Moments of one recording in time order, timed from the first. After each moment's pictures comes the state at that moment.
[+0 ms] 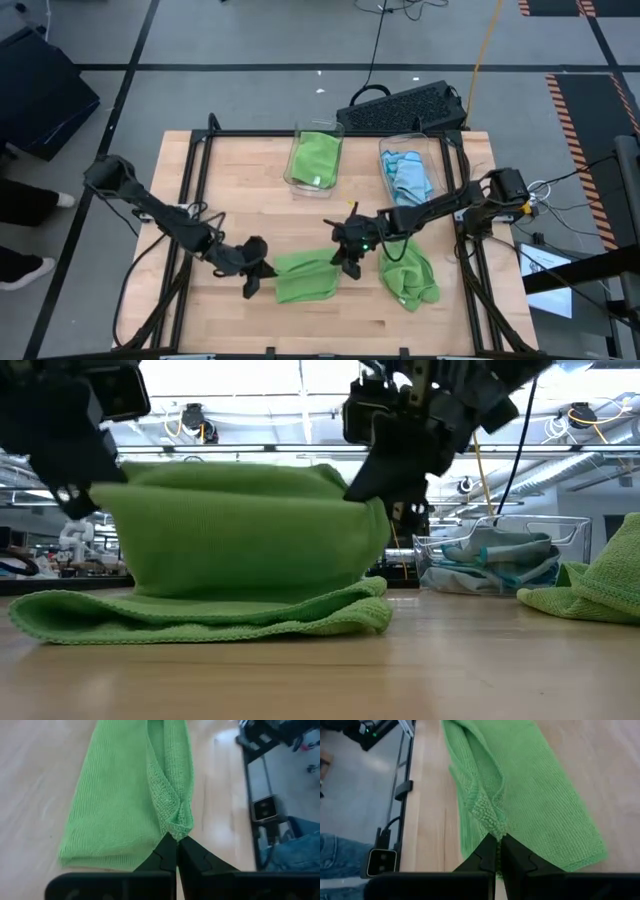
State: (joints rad) left arm -0.57 1.28 0.51 0.11 -0.21 -0.85; right arm 0.16 1.70 0.92 0.08 -0.26 0.59
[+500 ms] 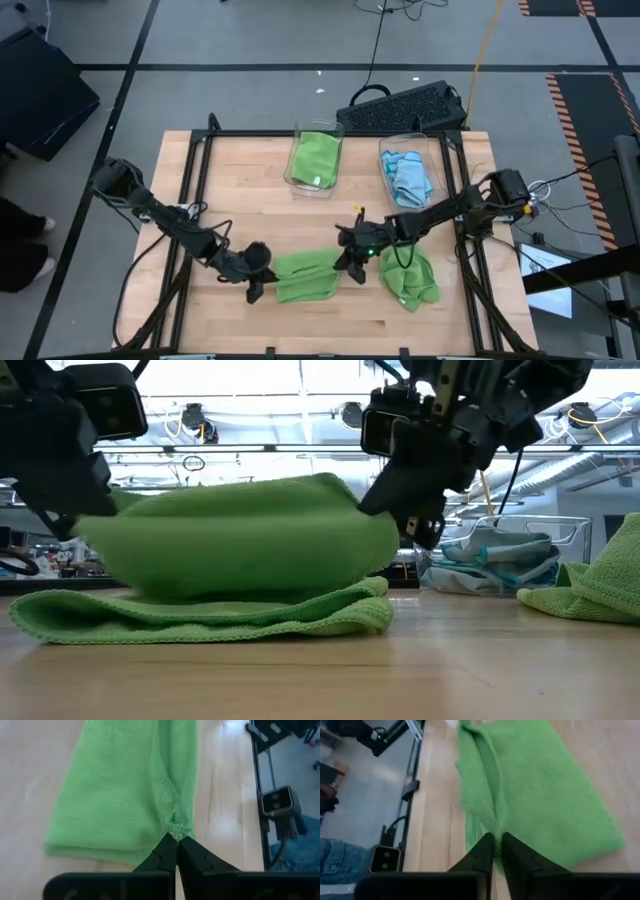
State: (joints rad) left arm -0.59 1.39 0.51 0.18 -0.22 -0.90; right arm 0.21 1.70 0.78 0.31 -0.23 0.65
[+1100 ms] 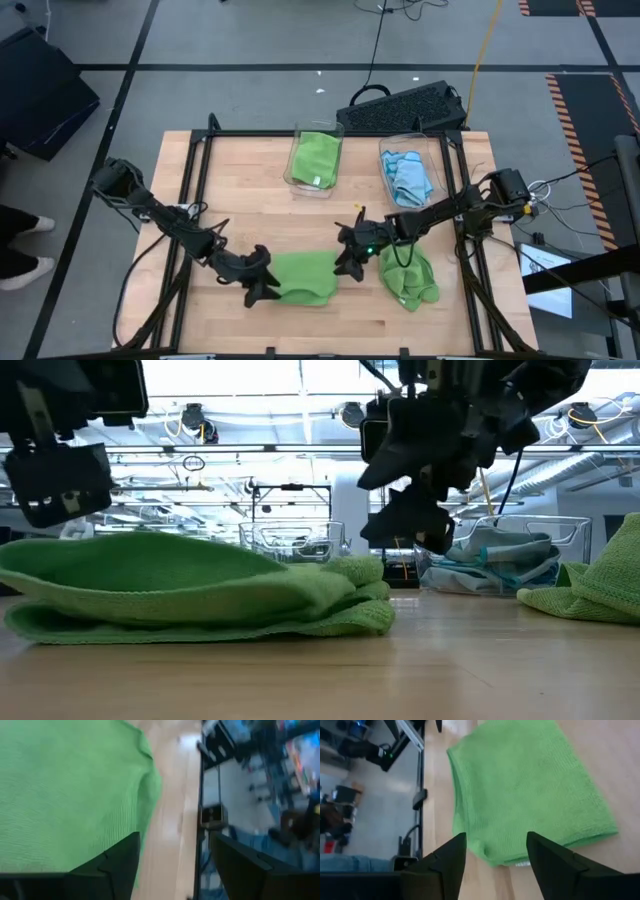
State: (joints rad) left arm -0.60 1.39 0.51 0.37 -0.11 -1.05; right arm 0.20 1.70 0.78 0.32 -0.27 0.80
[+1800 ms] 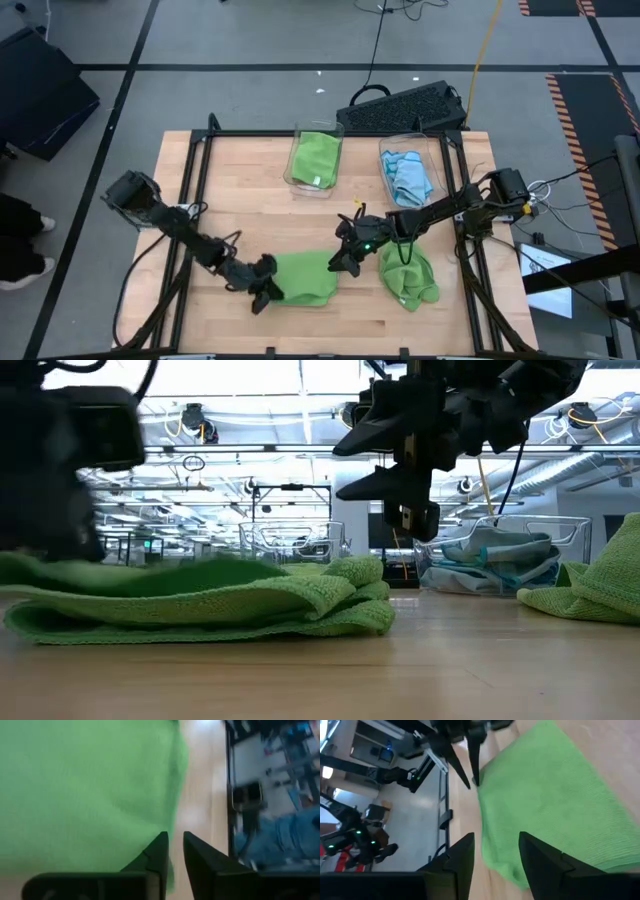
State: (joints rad) left arm -0.61 1.60 0.51 0.49 -0.10 -1.03; right arm 0.18 1.70 0.78 0.45 -0.29 0.90
